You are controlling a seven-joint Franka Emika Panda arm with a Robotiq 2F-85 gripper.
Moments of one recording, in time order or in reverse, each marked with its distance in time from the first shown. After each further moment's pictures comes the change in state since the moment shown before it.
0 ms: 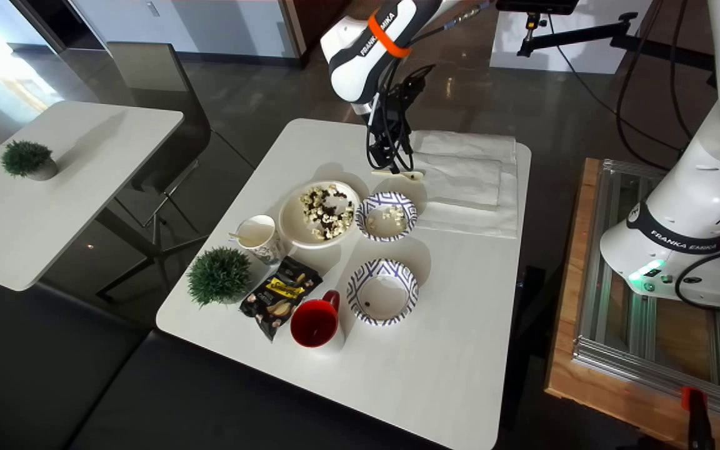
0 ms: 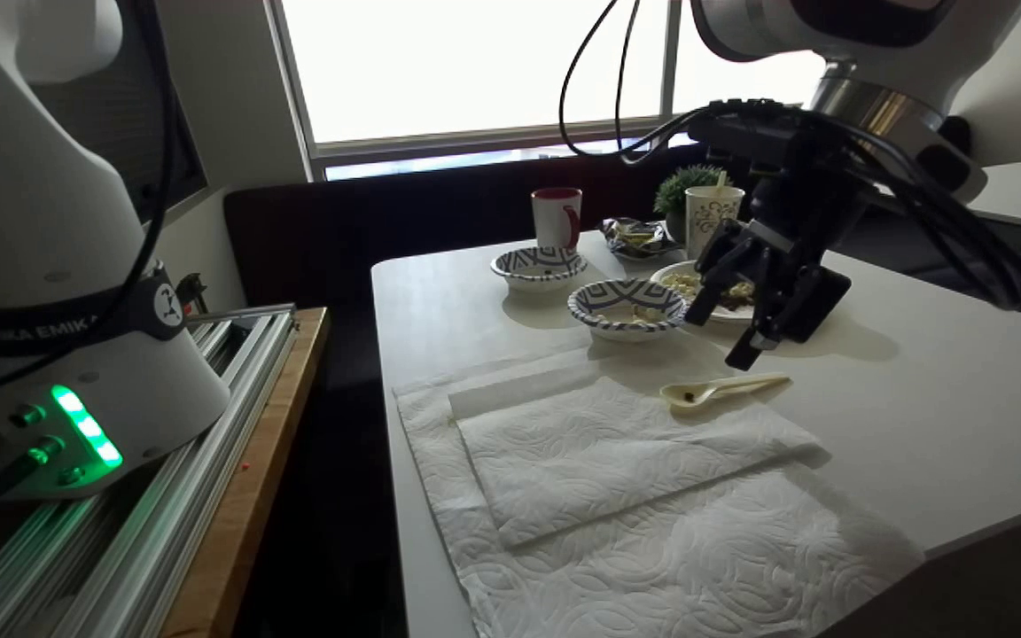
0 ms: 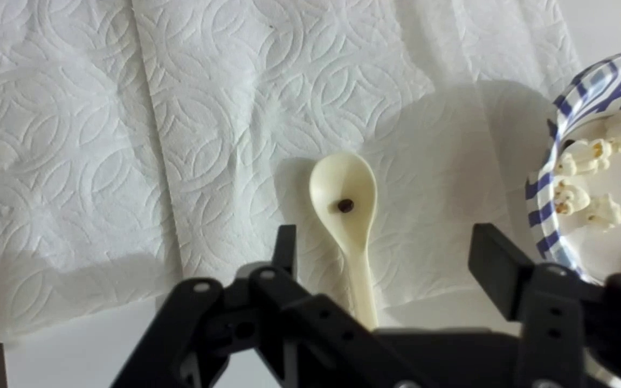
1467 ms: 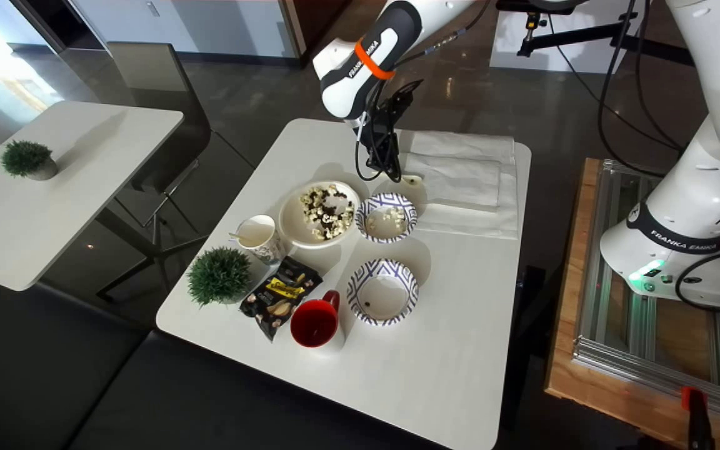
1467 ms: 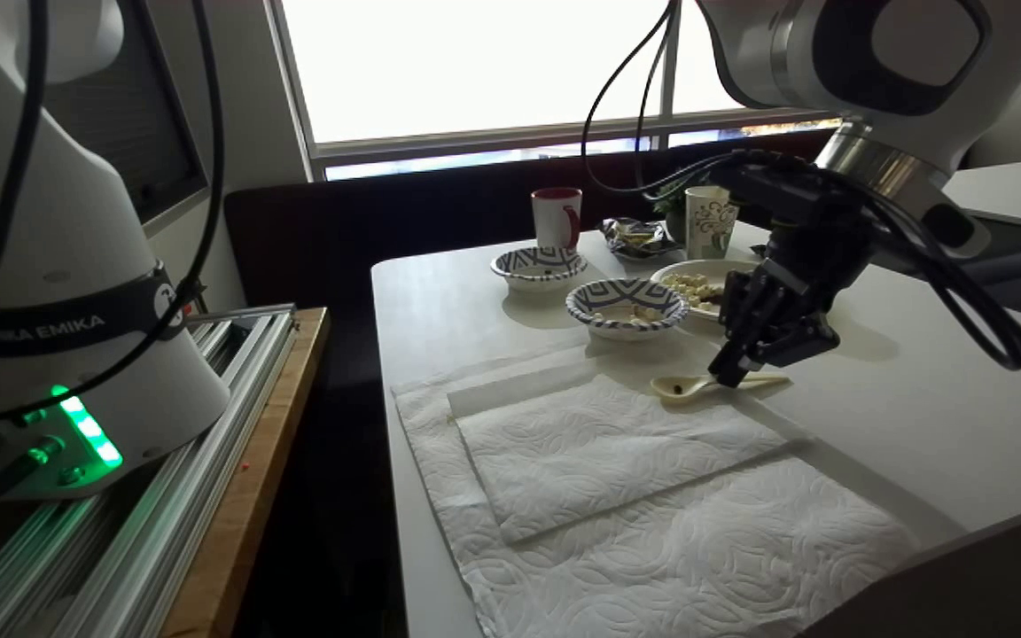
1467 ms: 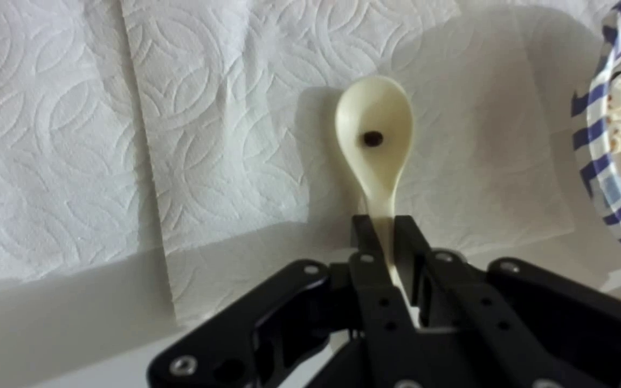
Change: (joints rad) arm -0.006 0.149 0.017 0.150 0.001 -0.024 -0.004
